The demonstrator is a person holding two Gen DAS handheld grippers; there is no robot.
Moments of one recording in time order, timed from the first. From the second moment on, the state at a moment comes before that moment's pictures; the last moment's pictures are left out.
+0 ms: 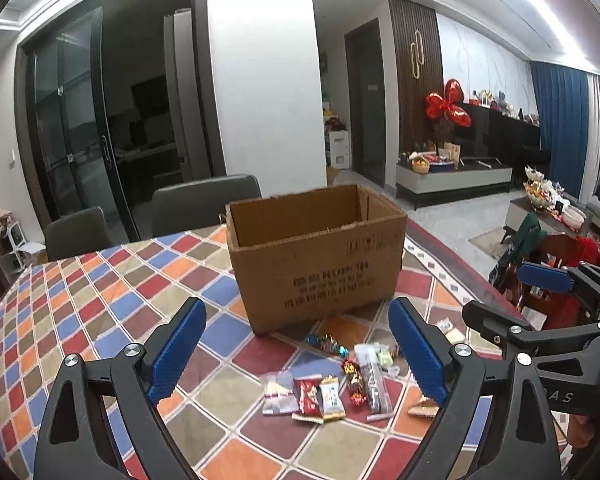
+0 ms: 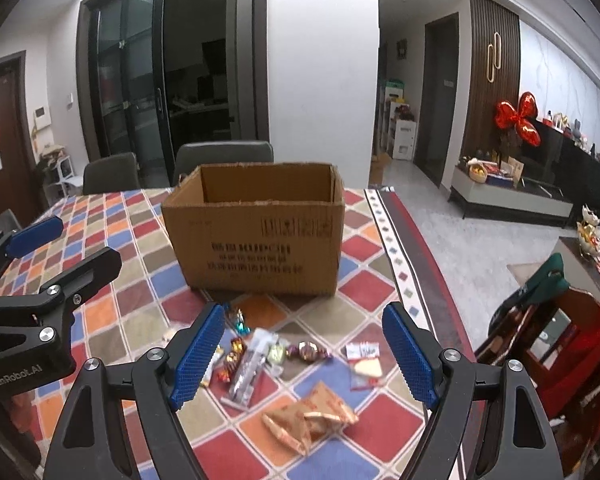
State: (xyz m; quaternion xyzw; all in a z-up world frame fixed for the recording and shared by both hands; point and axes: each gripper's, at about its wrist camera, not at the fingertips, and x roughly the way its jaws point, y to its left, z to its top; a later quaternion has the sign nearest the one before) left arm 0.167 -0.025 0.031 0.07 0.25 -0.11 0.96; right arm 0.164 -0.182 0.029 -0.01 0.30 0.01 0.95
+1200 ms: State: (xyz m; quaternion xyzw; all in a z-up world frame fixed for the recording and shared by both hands) left arm 0.182 -0.036 -0.057 0.11 0.33 -0.14 0.93; right arm 0.160 -0.190 -0.052 0.01 0.42 0.00 0.91
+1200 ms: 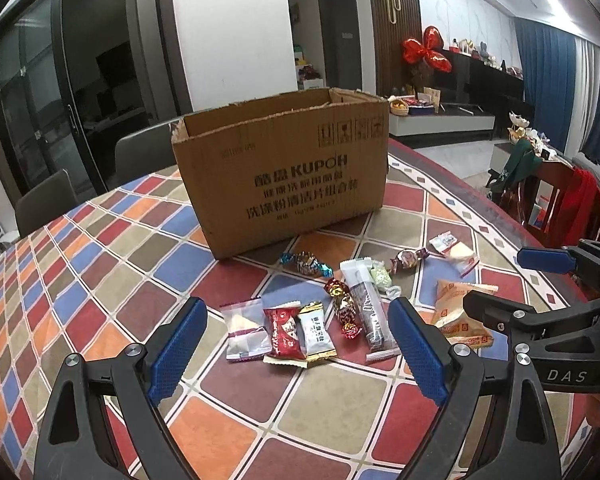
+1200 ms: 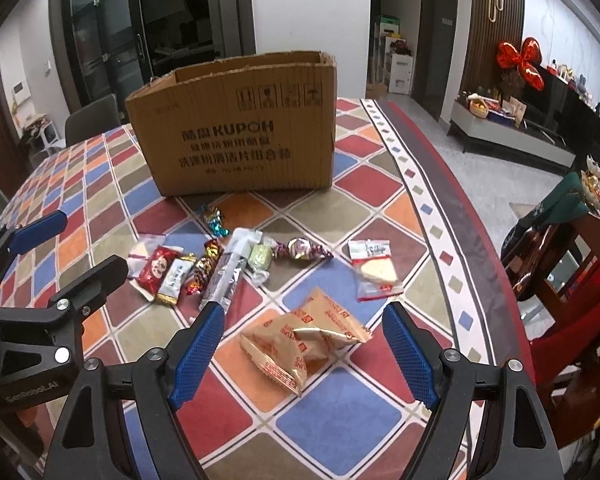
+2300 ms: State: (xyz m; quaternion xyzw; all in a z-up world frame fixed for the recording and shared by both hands) left arm 0.245 -0.059 -0.121 0.08 0.42 -0.18 0.89; right arm 0.187 -0.205 -0.106 0.10 0.47 -0.02 0.88
